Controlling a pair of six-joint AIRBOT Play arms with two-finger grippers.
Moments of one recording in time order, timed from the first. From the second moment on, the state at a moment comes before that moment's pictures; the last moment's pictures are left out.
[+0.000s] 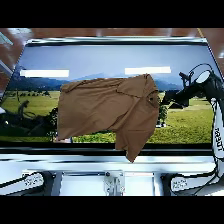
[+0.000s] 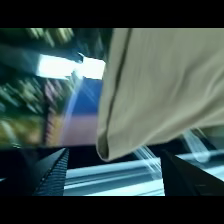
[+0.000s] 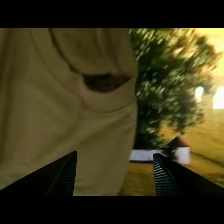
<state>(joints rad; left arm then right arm) 0.50 -1.31 0.78 1.00 -1.30 -1.16 -0.20 -1.62 1.37 -1.16 1.35 1.41</state>
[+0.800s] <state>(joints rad) 0.47 -1.36 0.55 0.82 -1.13 -1.05 -0.12 -1.62 1.33 -1.06 1.31 1.37</state>
